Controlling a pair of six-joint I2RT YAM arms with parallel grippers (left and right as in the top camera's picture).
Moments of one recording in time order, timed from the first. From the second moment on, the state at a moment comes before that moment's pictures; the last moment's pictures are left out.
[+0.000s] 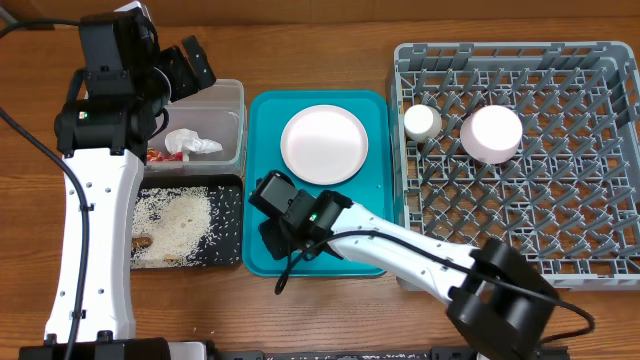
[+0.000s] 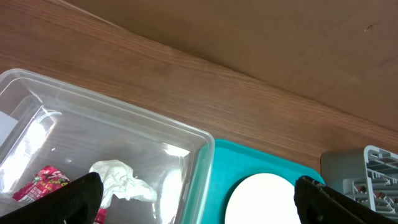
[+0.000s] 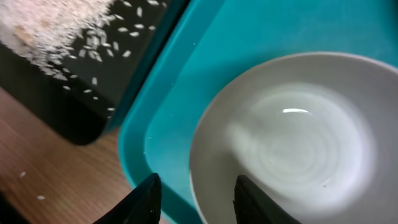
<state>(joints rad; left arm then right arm) 0.03 1.54 1.62 -0.76 0.04 -0.36 0.99 1.89 1.35 -0.63 -0.09 0.46</state>
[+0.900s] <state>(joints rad) 0.03 1.54 1.62 -0.76 0.04 -0.36 0.99 1.94 1.44 -0.86 -0.08 0.45</state>
